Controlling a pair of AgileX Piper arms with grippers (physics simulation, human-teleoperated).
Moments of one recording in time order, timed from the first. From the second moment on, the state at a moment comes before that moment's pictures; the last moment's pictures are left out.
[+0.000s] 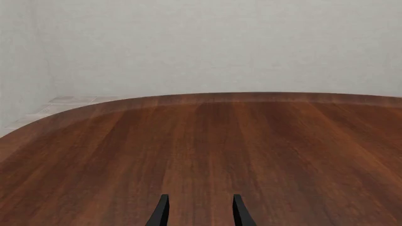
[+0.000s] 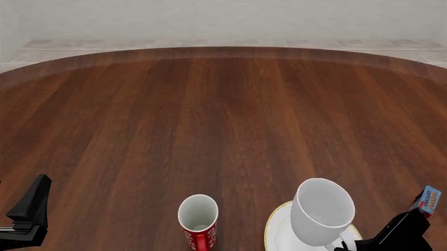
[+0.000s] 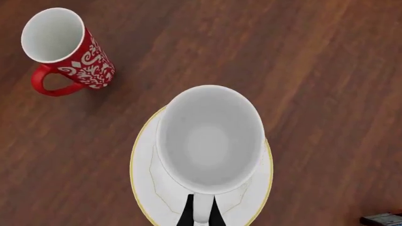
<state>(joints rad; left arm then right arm) 0.00 0.00 0.00 0.00 0.00 0.60 0.49 -0.15 0.57 0.00</state>
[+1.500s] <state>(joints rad) 0.00 0.00 0.00 0.00 0.00 0.60 0.35 -0.26 0.76 -0.01</state>
